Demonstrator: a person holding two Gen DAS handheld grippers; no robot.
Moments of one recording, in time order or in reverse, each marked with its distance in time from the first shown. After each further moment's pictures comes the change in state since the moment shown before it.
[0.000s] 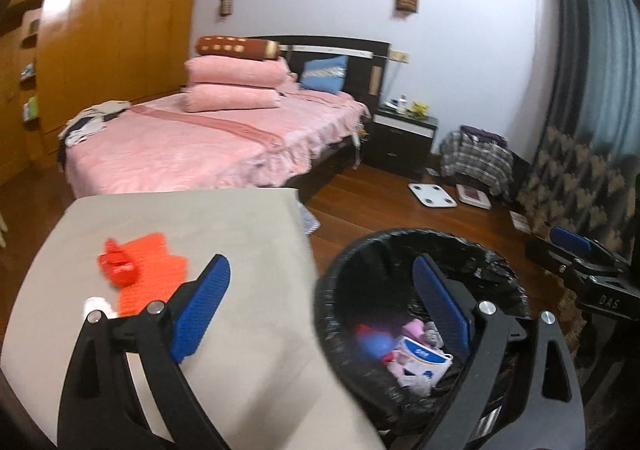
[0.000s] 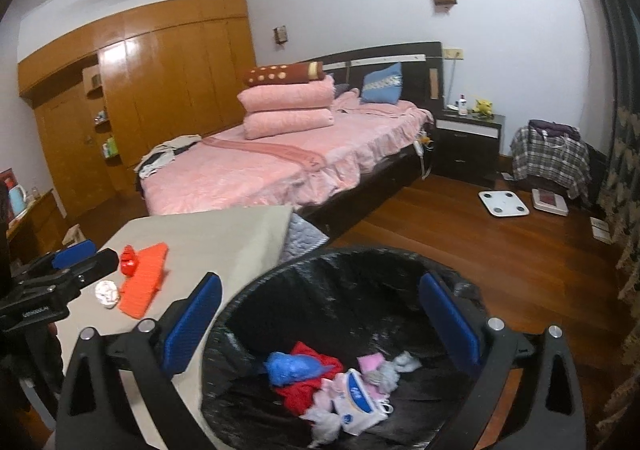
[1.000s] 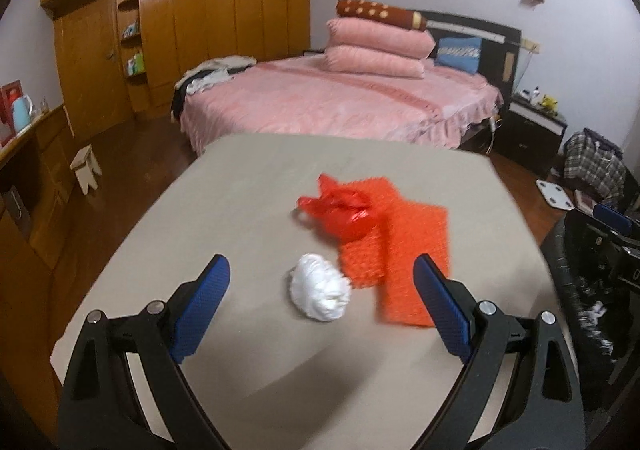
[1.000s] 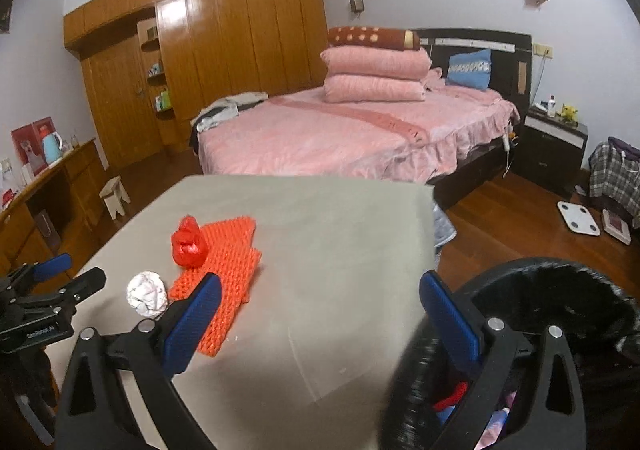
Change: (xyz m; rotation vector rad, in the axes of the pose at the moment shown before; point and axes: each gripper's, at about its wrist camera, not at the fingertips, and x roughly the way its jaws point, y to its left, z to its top) left arm 0.007 0.210 -0.040 -0.139 0.119 0.396; right arm 0.155 0.190 -0.024 -0.136 0.126 0.166
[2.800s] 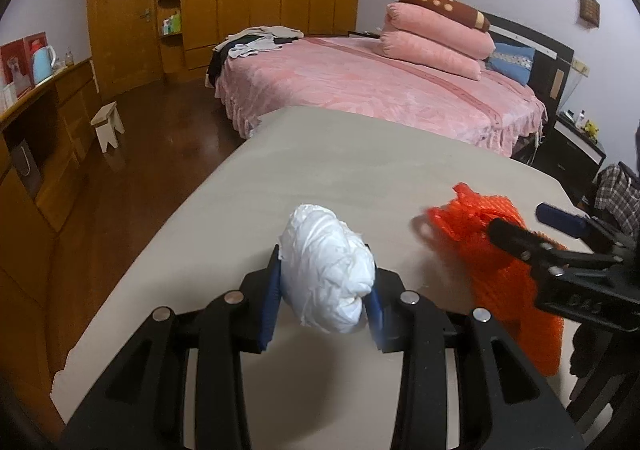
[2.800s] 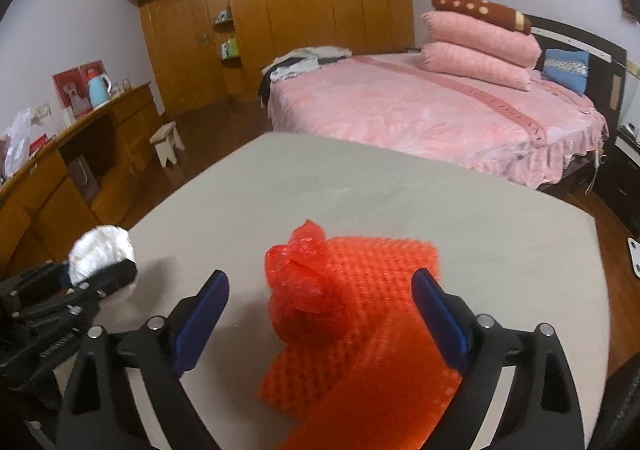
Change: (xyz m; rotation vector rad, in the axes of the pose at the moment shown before) left arm 0.068 0.105 0.015 -0.145 0.057 0.072; right arm 0.147 0.154 0.031 -0.182 0.145 0.211
